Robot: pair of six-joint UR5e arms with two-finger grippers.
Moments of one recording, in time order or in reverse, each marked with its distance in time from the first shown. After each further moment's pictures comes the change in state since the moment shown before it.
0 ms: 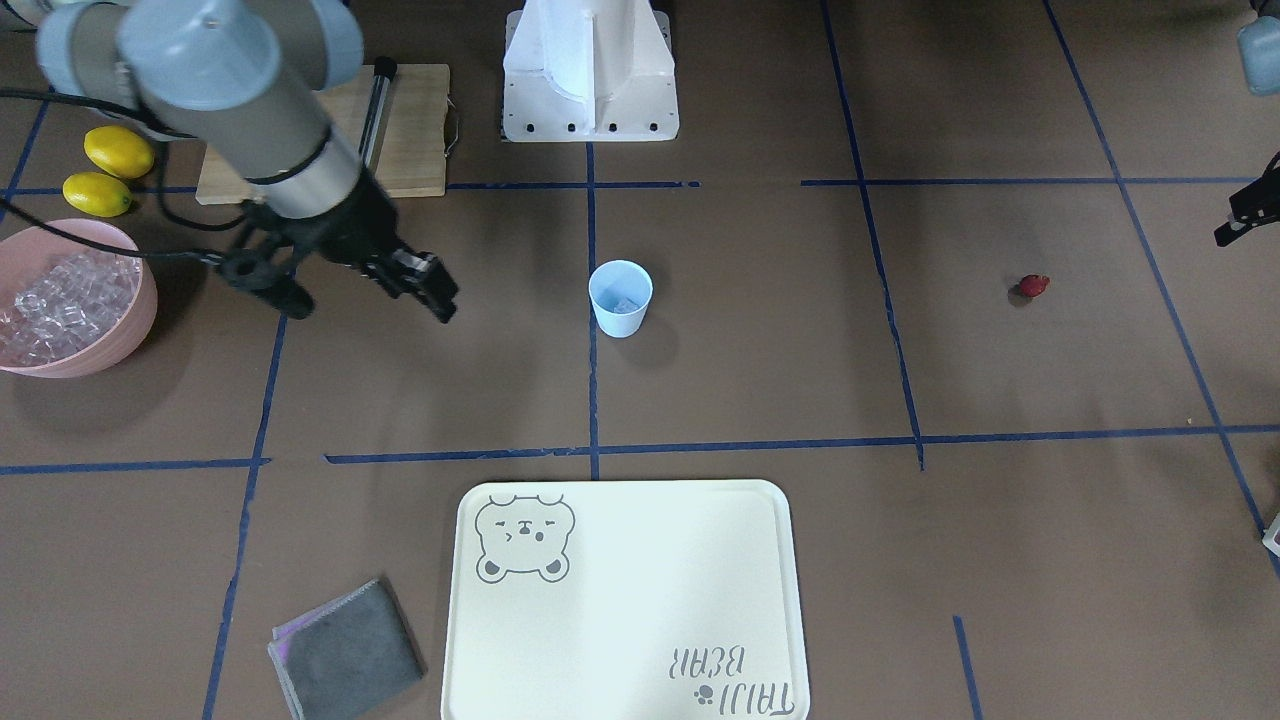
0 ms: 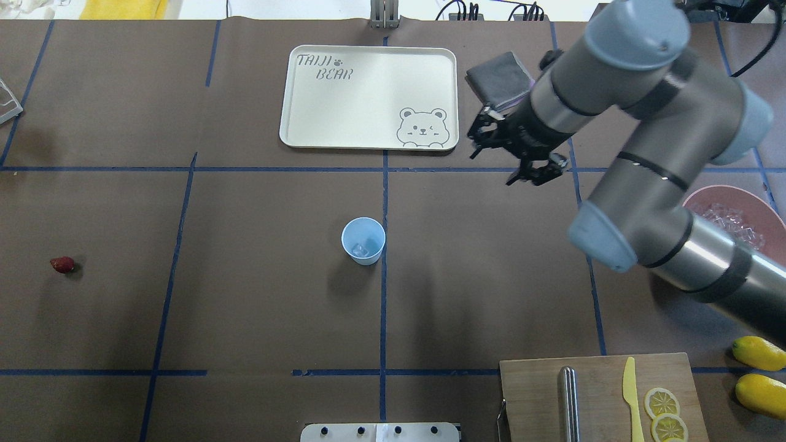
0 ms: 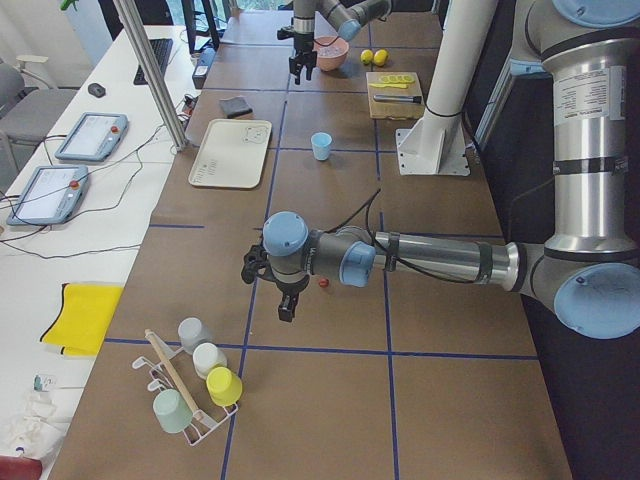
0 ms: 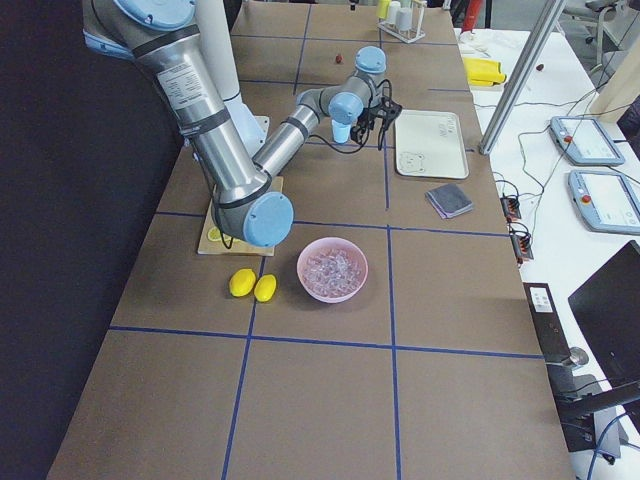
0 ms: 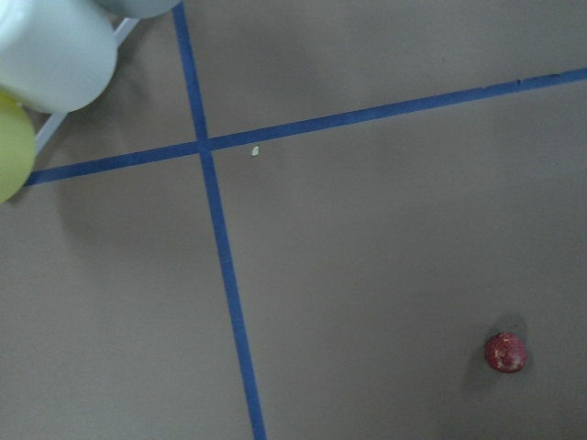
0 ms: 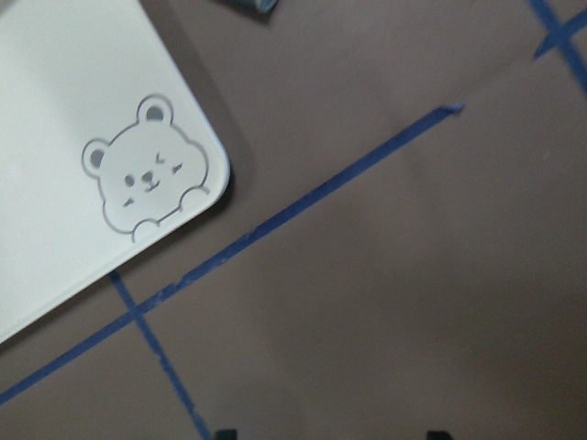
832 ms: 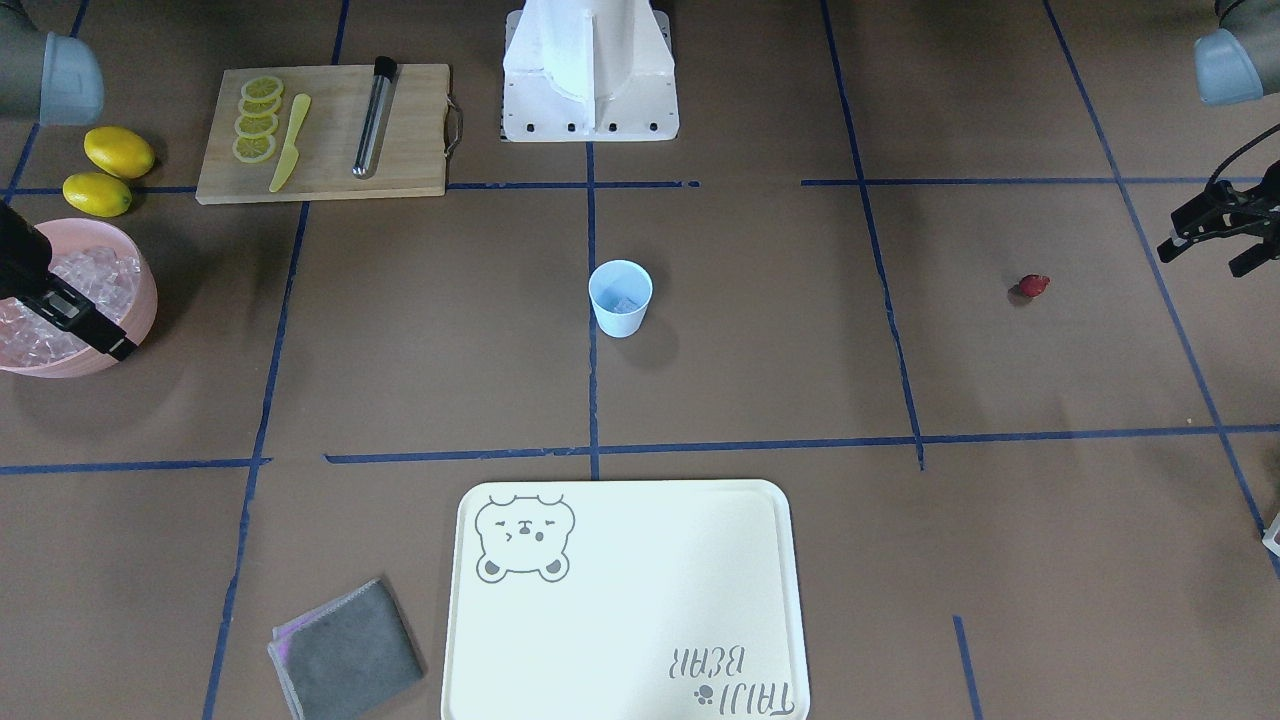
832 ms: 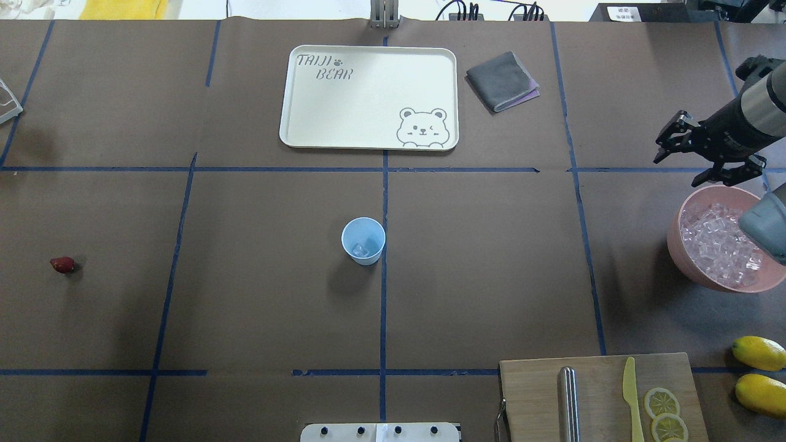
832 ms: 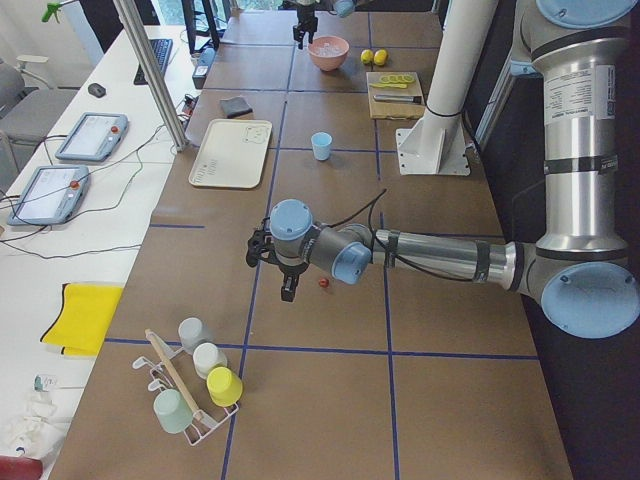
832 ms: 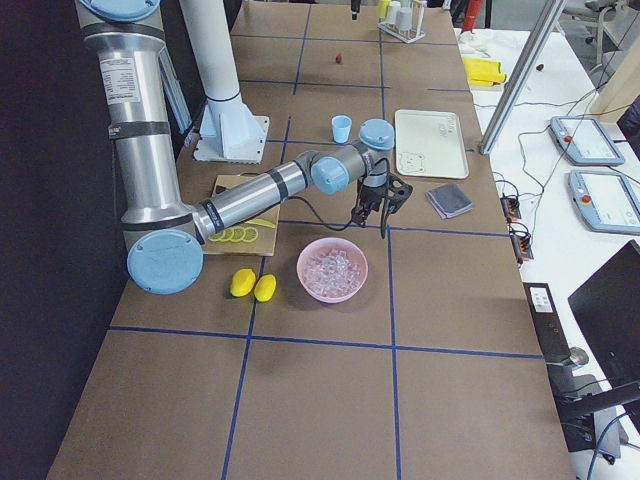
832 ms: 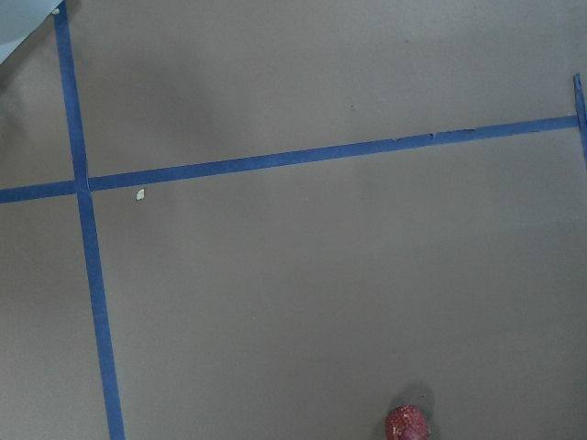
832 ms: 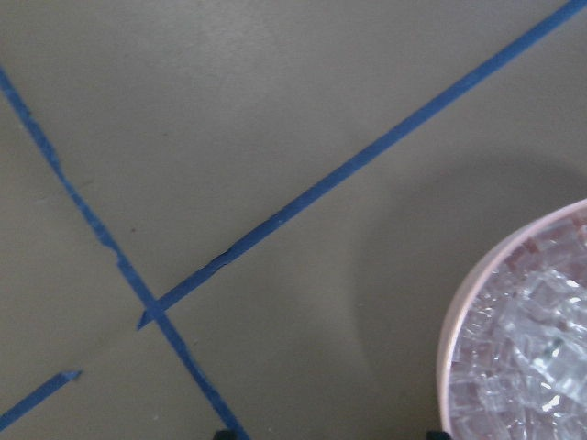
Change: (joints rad) left arm 0.077 0.002 -0.001 -0.149 0.000 -0.190; right arm 0.223 -0.373 0.019 0.008 0.023 -0.219
